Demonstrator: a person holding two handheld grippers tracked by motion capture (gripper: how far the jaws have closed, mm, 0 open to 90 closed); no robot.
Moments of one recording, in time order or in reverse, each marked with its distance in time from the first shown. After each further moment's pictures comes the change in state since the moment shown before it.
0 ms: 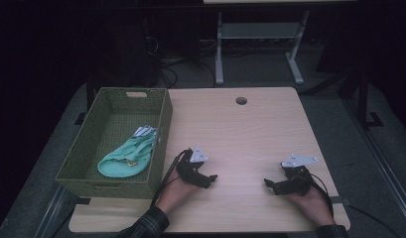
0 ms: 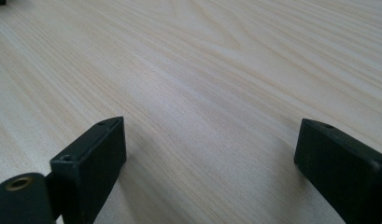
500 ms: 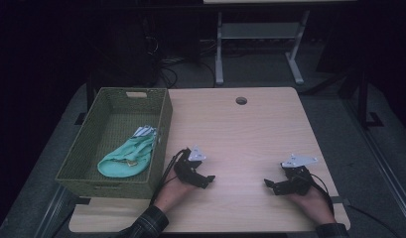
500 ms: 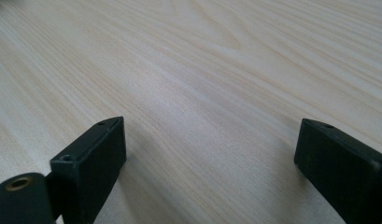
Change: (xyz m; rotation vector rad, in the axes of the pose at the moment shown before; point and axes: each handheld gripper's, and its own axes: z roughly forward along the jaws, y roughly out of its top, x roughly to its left) left arm 0.003 0.001 -0.010 0.041 -0.013 -0.015; right arm 0.000 0.000 -0.001 0.003 0.001 0.005
